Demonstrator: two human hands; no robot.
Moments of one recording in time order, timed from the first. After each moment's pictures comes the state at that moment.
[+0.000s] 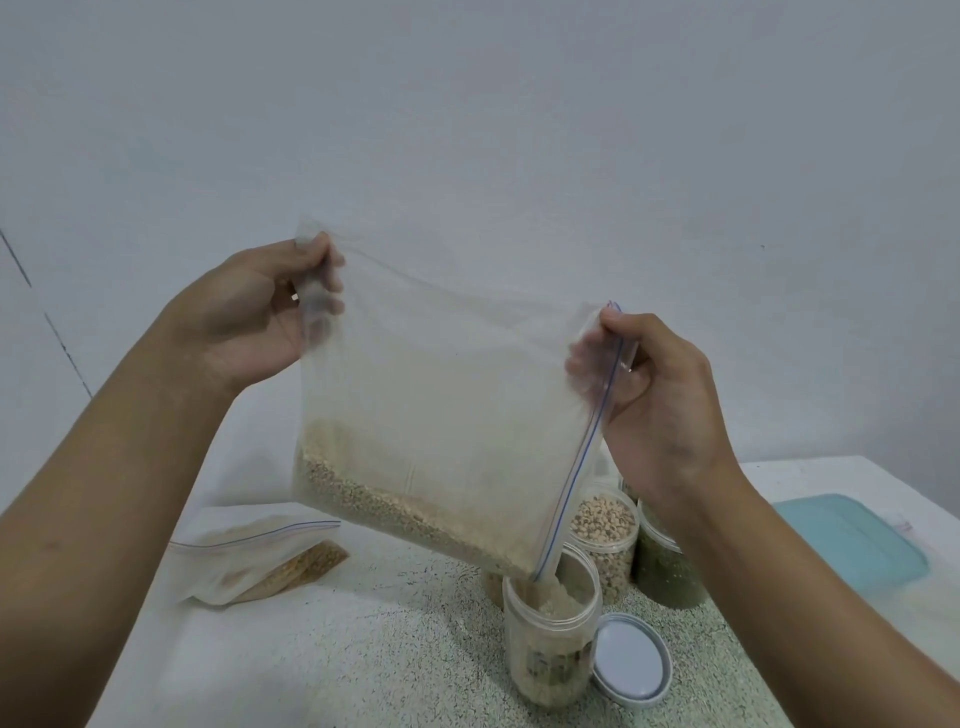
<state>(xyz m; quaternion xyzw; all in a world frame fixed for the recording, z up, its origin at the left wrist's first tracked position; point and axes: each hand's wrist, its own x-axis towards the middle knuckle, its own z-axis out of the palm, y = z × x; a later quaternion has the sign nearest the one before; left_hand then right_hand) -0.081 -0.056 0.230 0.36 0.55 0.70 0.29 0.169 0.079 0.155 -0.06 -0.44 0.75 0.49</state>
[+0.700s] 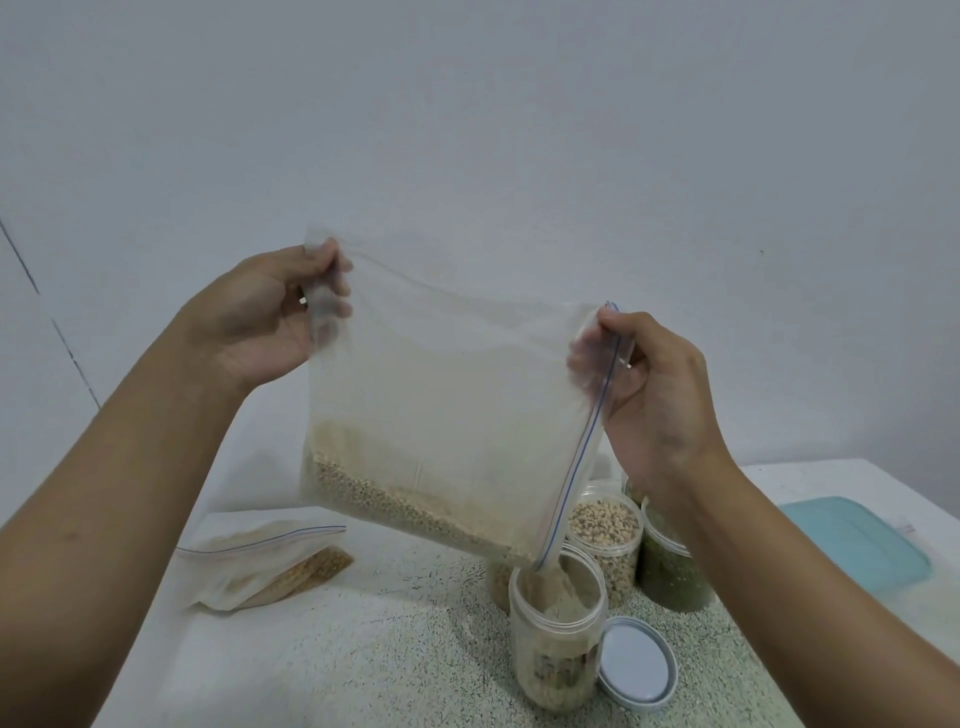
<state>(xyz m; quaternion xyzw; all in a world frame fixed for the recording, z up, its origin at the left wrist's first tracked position) -0.085 -0.055 0.234 0.36 0.56 0.69 0.29 0.162 0.084 0.158 -0.07 -0.46 0.72 0.51</state>
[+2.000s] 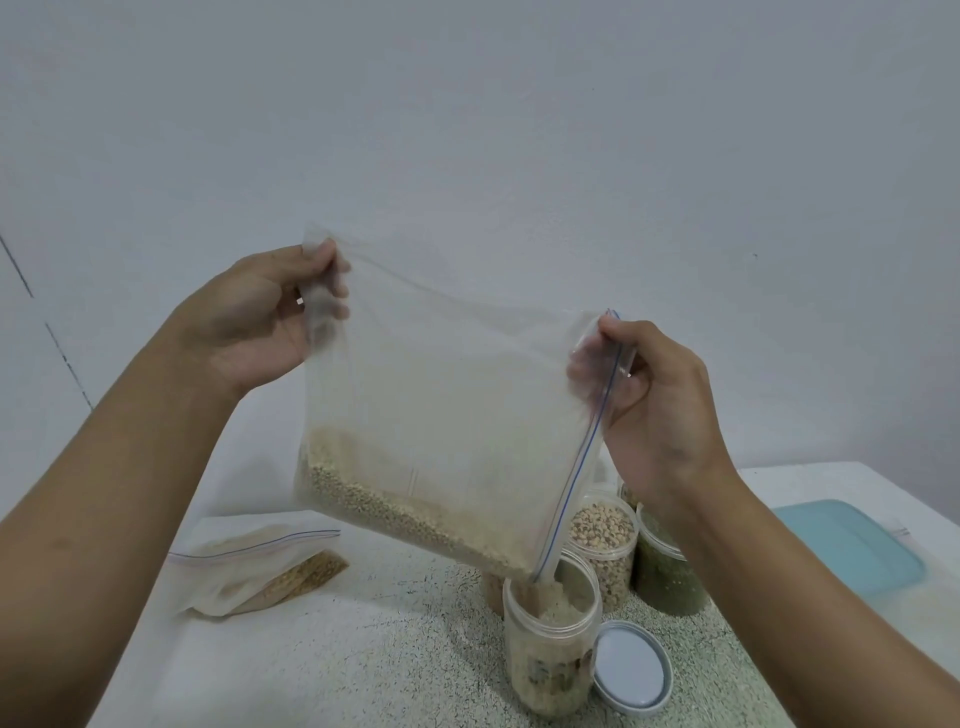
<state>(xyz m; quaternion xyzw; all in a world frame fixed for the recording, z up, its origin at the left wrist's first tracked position) -0.081 -0.054 0.236 0.38 0.55 0.69 0.29 0.170 0.081 0.157 -0.06 -0.45 0.74 0.50</state>
